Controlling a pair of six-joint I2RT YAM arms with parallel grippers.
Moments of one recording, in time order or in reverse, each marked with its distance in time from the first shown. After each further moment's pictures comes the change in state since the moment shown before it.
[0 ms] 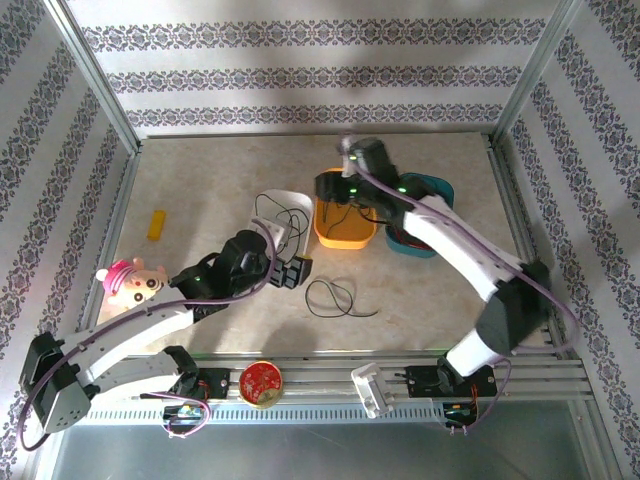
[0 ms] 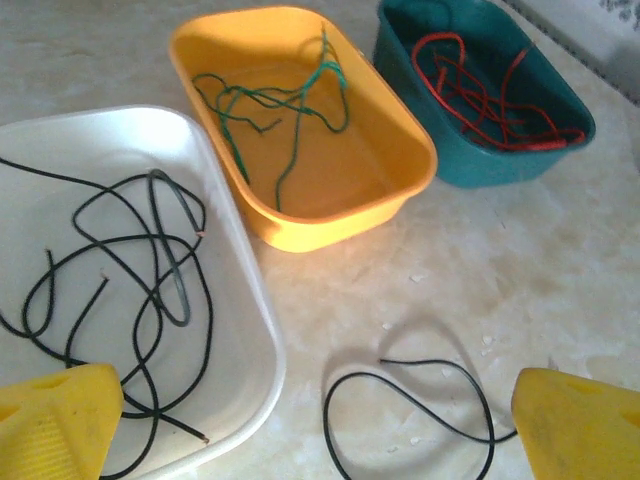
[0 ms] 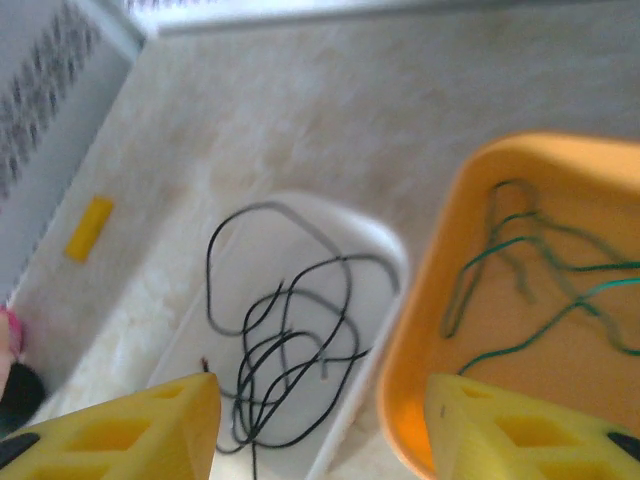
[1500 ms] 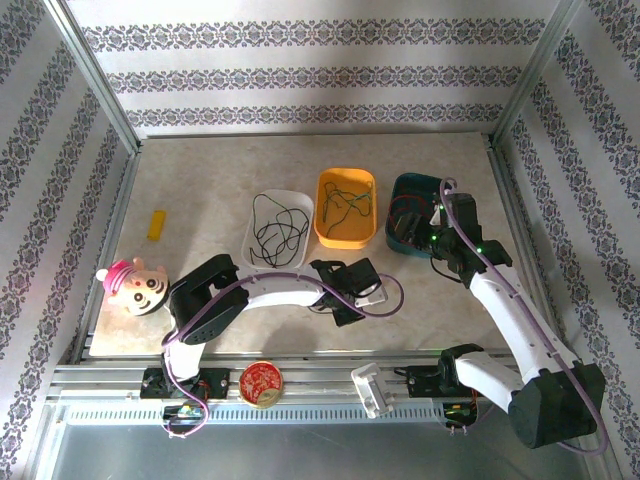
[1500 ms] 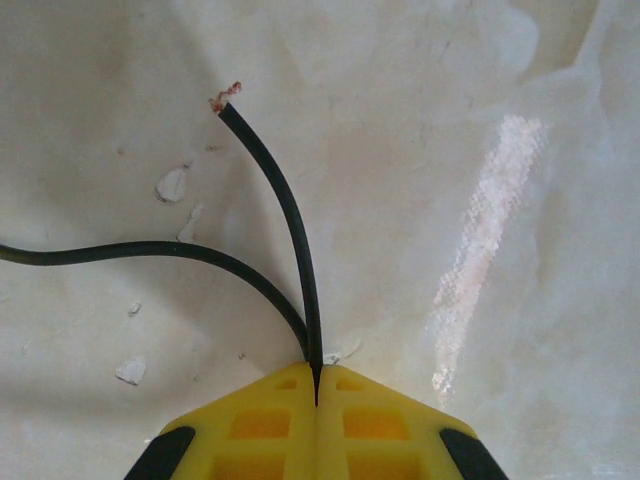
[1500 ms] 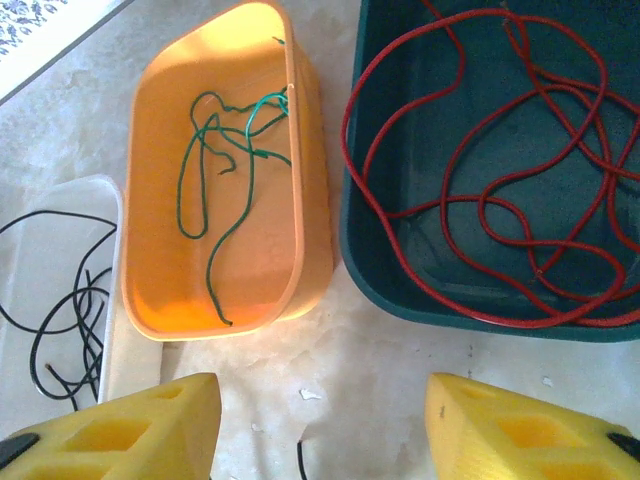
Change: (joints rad) left arm -0.275 0.888 0.520 -0.264 0.159 0.416; right arm -0.376 -0.496 -0.568 -0.062 -0.076 0.140
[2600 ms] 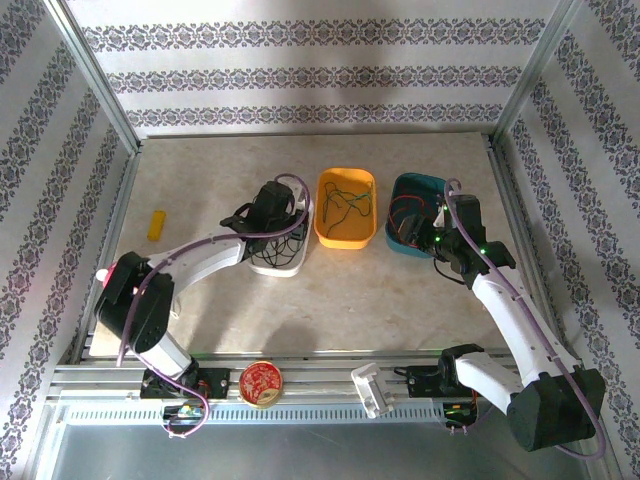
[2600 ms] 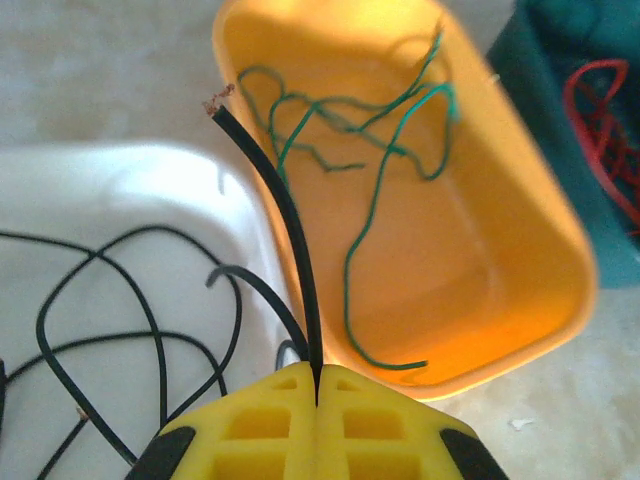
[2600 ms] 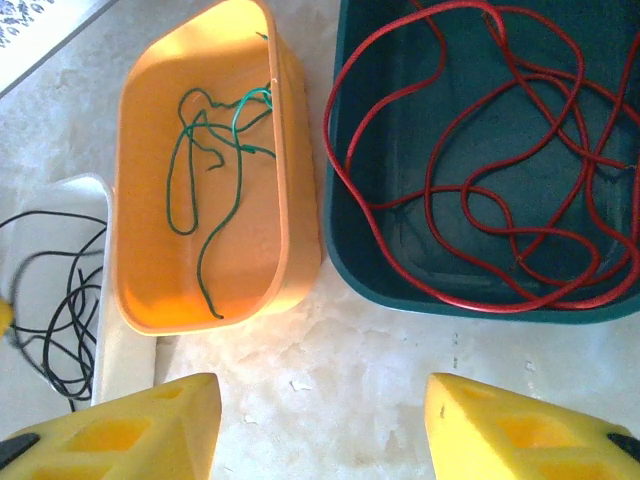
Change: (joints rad) left arm 0.514 -0.323 -0.217 0.399 -0.006 -0.466; right arm -0.026 -0.013 0.000 -0.037 -0.015 -0.005
